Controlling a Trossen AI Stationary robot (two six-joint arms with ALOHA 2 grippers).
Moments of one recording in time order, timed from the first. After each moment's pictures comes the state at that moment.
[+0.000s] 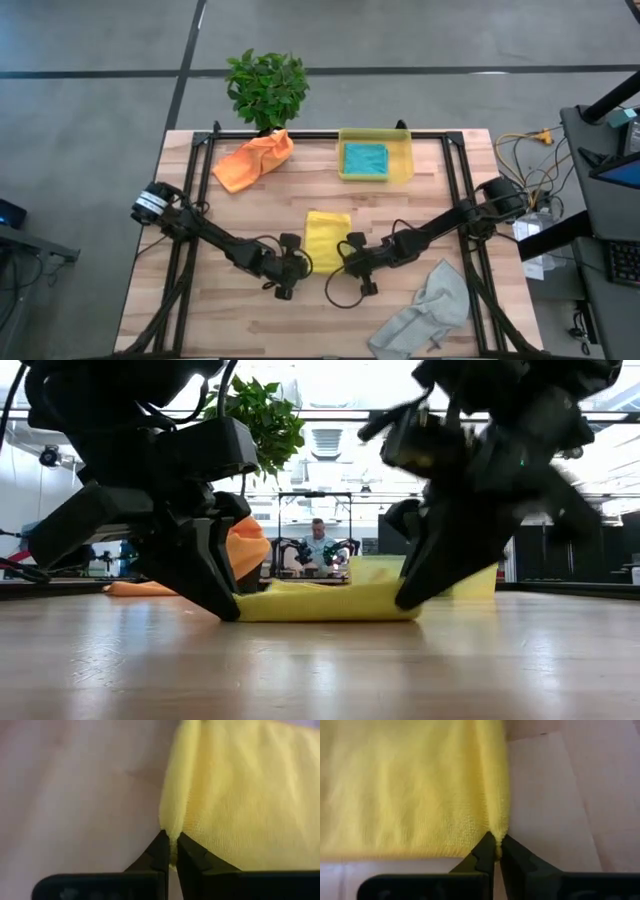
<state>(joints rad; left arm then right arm) -0.44 1.78 0.87 -0.09 -0.30 -0.18 0.36 1.82 0.86 0.07 0.08 0.10</state>
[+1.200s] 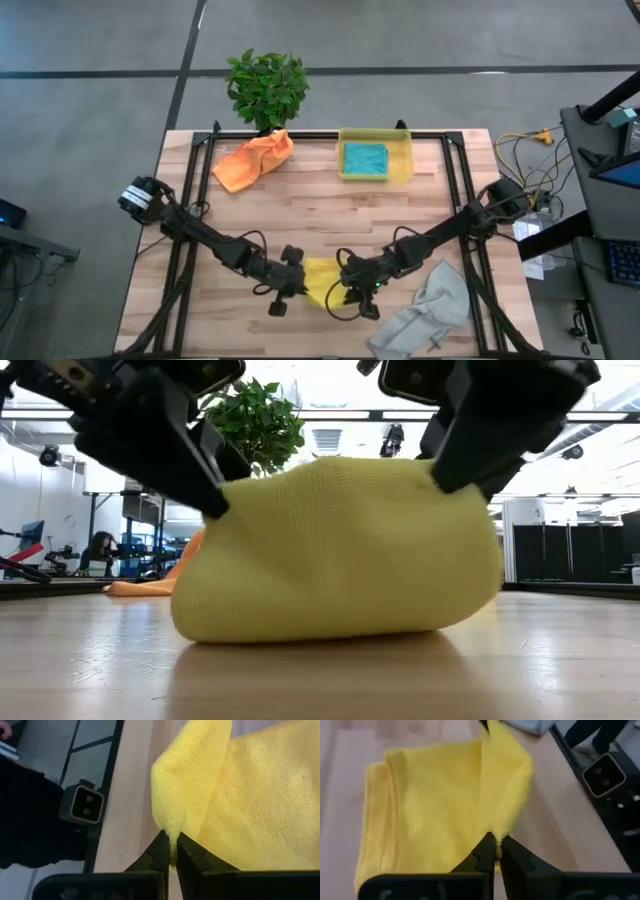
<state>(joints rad) -0.47 1.64 0.84 0.14 -0.08 -0.28 0.43 1.79 0.99 0.05 -0.18 0.53</state>
